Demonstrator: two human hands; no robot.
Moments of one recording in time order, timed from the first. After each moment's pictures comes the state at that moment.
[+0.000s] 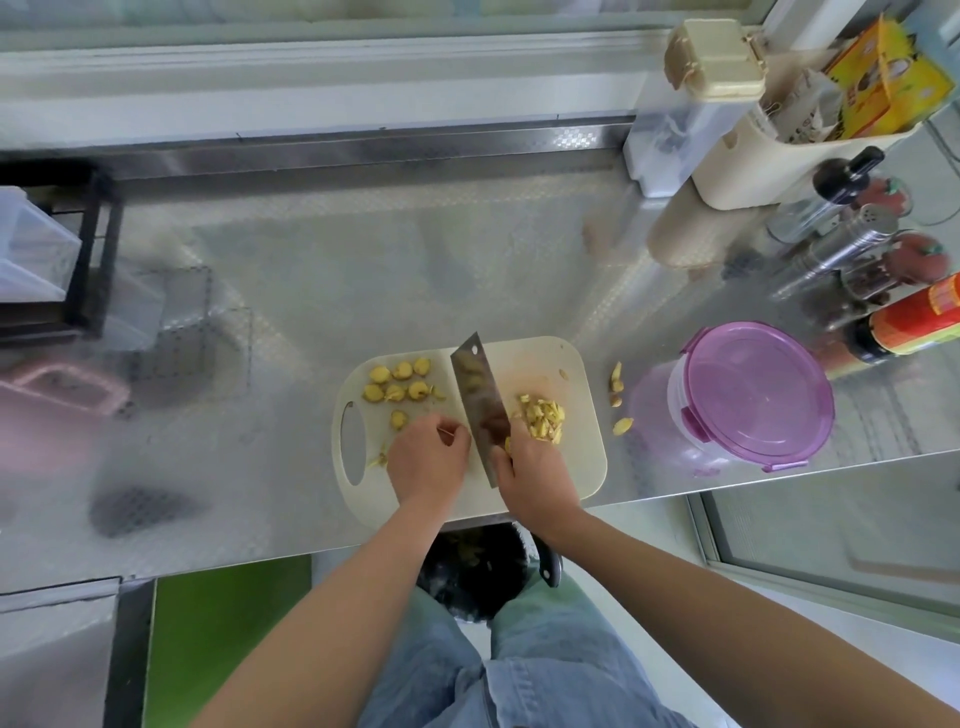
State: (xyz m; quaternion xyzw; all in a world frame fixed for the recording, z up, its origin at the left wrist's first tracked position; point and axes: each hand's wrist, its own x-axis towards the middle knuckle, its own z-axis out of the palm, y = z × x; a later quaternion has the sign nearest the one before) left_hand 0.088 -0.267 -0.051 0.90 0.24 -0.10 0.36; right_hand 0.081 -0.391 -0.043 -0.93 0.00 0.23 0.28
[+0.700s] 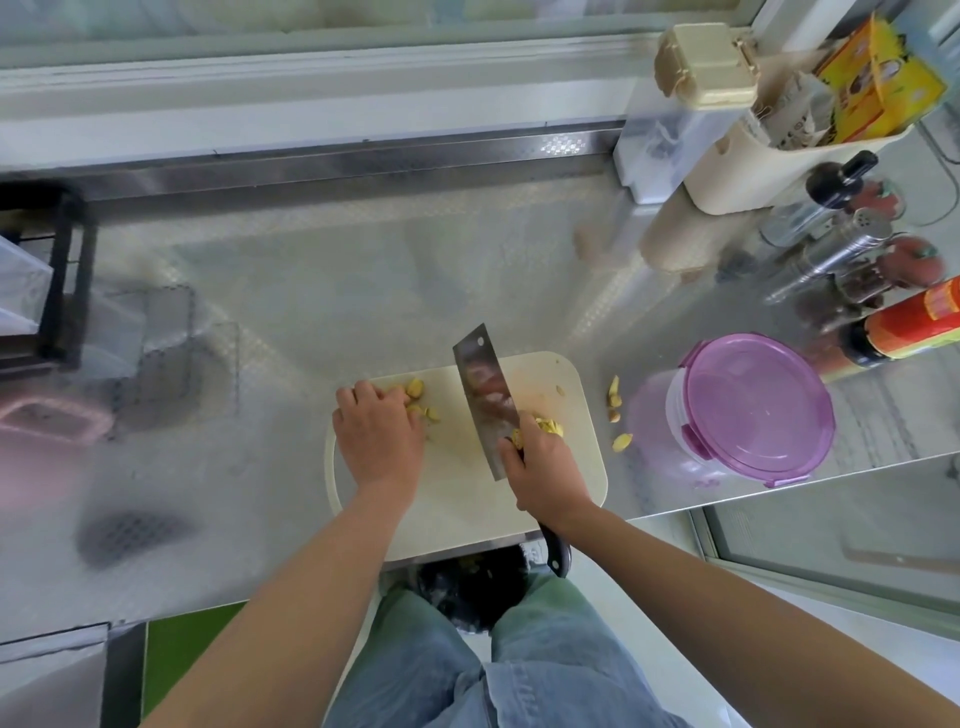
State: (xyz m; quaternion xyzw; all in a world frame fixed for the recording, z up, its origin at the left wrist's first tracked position) left_hand 0.138 -0.225 -0.059 0.98 0.16 -0.04 0.07; right_hand 0.113 -0.399 -0.037 -0.92 0.03 0.23 0.32
